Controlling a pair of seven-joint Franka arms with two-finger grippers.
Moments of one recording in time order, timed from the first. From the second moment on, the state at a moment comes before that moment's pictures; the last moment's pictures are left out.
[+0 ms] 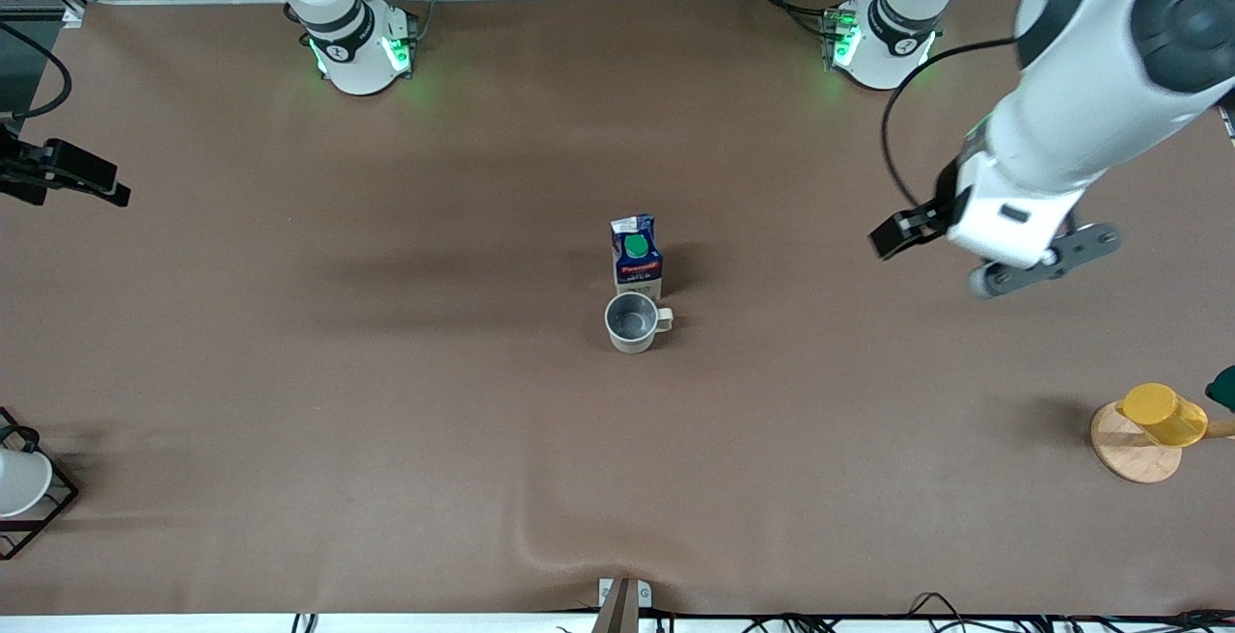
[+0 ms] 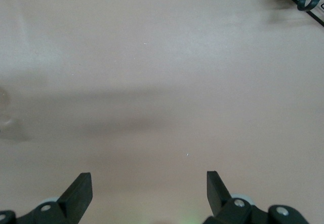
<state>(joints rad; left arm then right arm) 0.02 0.23 -0.38 -1.34 0.09 1.48 -0.68 0.00 0.06 -0.08 -1.46 0.03 1.45 -0.04</state>
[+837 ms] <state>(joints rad) 0.13 0.01 -0.20 -1.48 0.03 1.45 -0.01 0.00 0.06 -0.08 -1.46 0.03 1.46 -0.04</state>
